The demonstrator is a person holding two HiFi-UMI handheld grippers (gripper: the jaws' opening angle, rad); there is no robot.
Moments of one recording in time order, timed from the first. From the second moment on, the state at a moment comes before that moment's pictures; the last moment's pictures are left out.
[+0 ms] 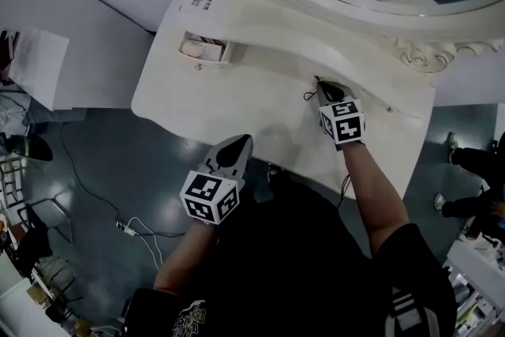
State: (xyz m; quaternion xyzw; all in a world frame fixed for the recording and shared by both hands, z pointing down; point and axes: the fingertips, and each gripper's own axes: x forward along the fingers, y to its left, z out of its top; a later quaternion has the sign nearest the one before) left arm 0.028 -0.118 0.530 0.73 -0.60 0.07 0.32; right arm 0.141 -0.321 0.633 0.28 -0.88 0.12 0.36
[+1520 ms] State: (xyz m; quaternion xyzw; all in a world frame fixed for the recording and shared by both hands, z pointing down) left arm -0.035 -0.084 0.476 0.67 -0.69 0.03 0.27; right arm -0.041 -0.226 0.500 0.09 -0.97 0.07 0.24
